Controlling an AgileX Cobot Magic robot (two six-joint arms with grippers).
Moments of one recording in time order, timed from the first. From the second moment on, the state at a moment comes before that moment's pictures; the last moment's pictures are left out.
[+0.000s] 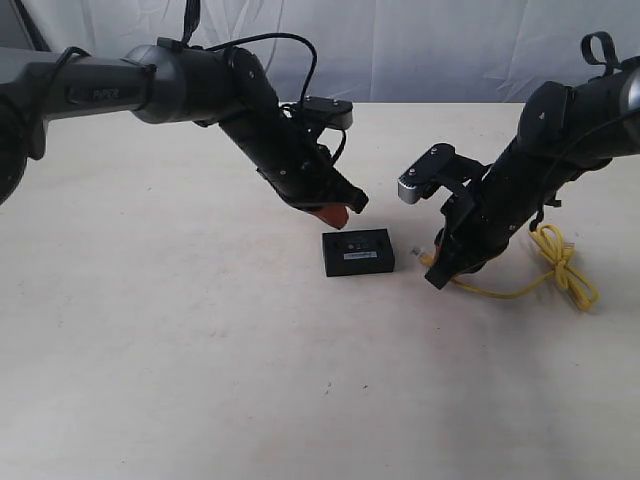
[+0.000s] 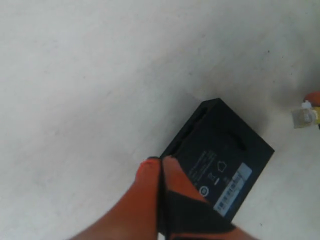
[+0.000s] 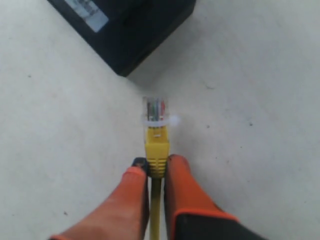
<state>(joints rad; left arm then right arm) -0.51 2.29 -1.72 -0.60 0.81 0.55 0.27 1.95 -1.09 0.40 0.66 -0.94</state>
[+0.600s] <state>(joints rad) -0.51 2.29 -1.73 -0.56 0.89 0.55 0.27 1.95 -1.09 0.40 0.63 -0.94</state>
